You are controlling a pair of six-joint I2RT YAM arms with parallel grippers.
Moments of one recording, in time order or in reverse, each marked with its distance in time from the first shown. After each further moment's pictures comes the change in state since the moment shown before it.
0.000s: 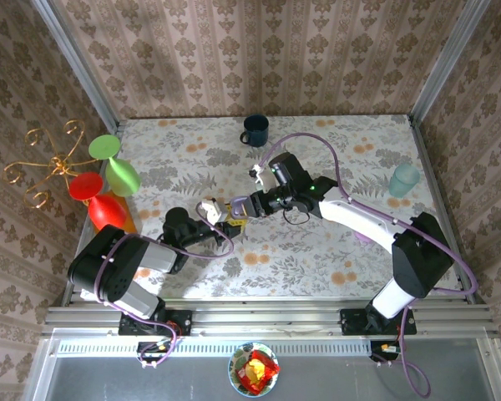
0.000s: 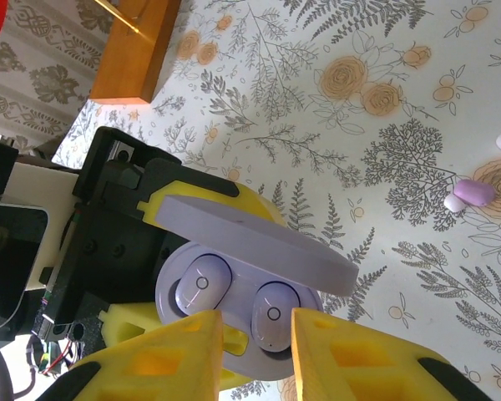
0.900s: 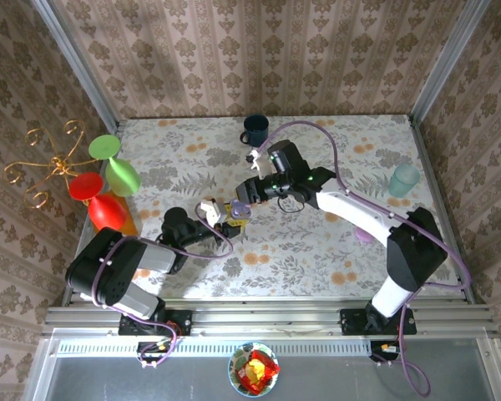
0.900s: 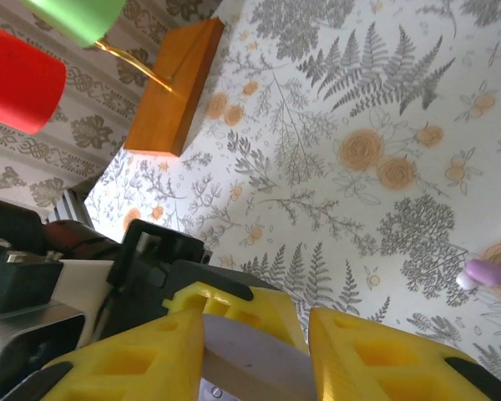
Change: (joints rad) left arm 0.002 -0.029 -0.002 -0.009 0.018 0.021; right arm -0.029 0.062 0.105 0.055 -0.048 0.026
